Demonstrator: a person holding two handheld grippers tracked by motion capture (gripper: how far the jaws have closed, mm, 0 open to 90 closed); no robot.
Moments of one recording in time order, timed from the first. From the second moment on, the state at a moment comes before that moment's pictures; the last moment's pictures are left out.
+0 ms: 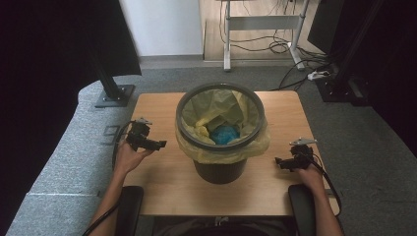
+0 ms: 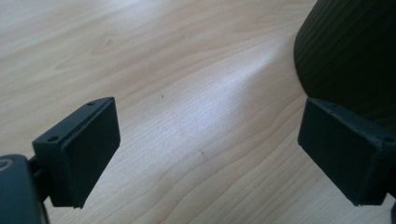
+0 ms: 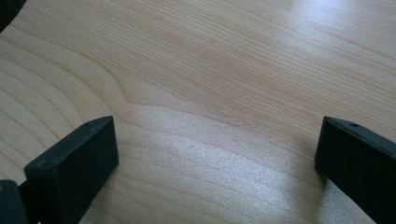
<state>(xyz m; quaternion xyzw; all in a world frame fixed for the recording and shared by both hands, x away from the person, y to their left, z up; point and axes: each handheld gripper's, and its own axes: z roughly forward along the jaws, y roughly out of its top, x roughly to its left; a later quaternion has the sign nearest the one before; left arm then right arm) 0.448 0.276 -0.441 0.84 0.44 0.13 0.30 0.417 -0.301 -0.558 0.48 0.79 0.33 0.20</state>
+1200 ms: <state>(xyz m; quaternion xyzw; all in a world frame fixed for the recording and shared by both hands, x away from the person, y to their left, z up) 0.470 0.251 -0.320 0.85 0.40 0.14 0.32 0.417 -0.301 -0.557 0.48 0.79 0.33 0.20</state>
